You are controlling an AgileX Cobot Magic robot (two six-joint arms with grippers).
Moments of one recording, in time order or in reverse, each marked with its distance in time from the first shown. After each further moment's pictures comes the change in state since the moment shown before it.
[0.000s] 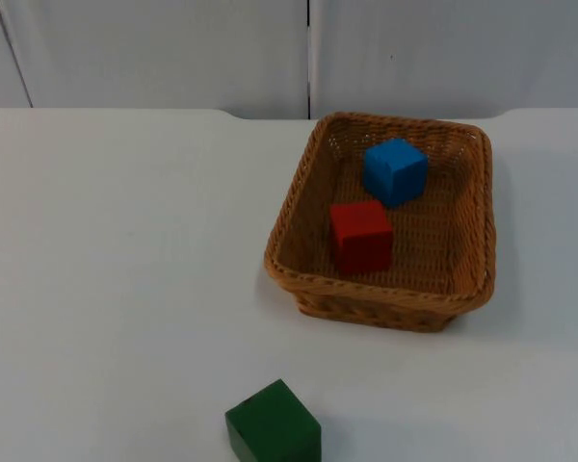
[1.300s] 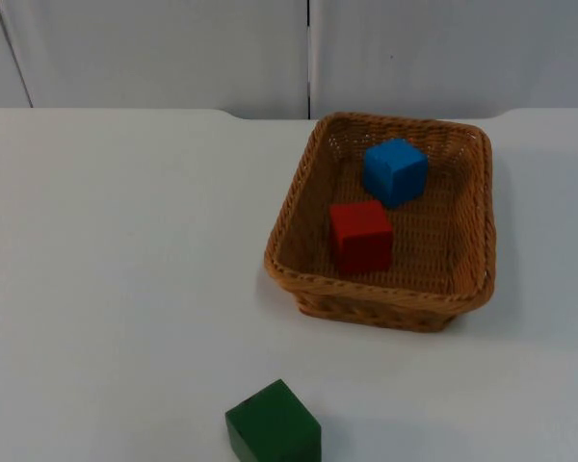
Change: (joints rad) right arm -0.273 0.000 0.000 0.000 0.000 0.000; left arm 0.005 0.000 0.000 0.000 0.000 -0.001
